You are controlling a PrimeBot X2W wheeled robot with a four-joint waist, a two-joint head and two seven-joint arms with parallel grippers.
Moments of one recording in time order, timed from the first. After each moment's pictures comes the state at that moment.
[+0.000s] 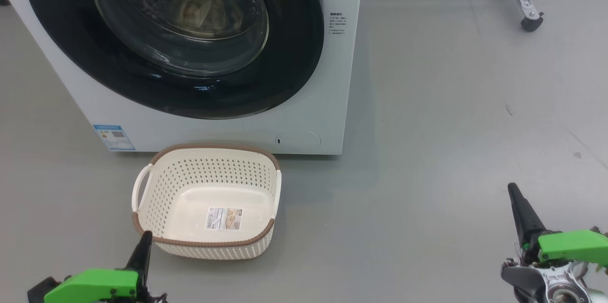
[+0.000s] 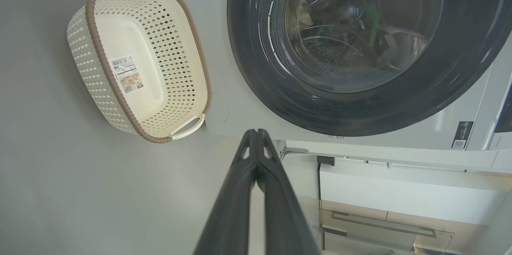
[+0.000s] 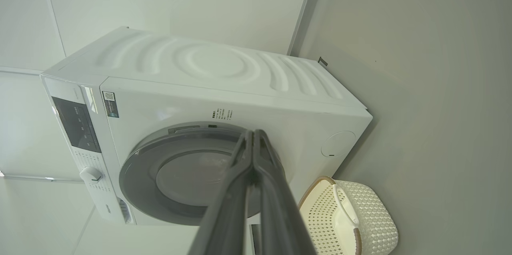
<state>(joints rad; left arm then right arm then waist) -0.04 0.08 -0.02 0.26 -1.44 -0.08 0.04 -0.01 -0.05 -0.09 0.23 1.41 0.13 0.04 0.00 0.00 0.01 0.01</state>
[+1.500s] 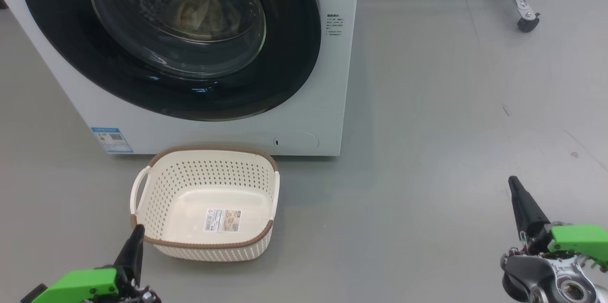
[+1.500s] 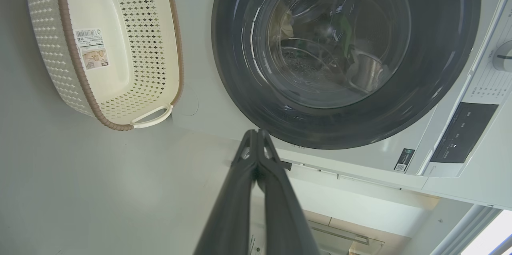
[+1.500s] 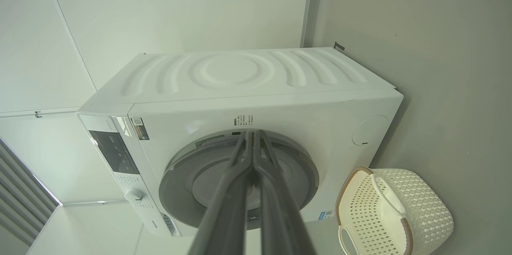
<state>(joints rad) -0.06 0.05 0.06 0.27 -1.62 -0.12 0.10 -0.05 -0.05 -0.10 0.27 1.63 0.13 0.09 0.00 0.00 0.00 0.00</state>
